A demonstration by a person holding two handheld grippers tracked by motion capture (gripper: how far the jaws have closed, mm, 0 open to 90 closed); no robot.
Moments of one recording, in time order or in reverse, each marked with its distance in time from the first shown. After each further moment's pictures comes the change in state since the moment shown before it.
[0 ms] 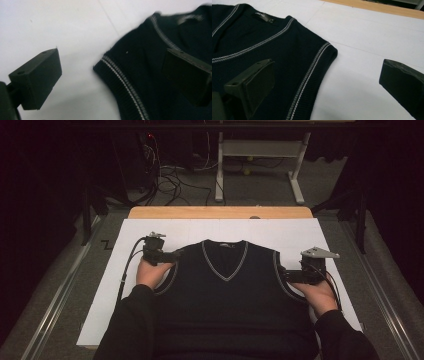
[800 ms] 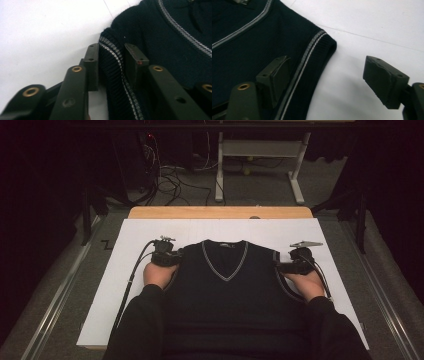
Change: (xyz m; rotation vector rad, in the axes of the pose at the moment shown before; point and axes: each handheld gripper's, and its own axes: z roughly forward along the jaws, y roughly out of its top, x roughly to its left) left arm -0.018 -0.005 0.013 0.057 0.007 -0.022; right arm -0.010 0.009 0.054 0.172 -0.011 0.056
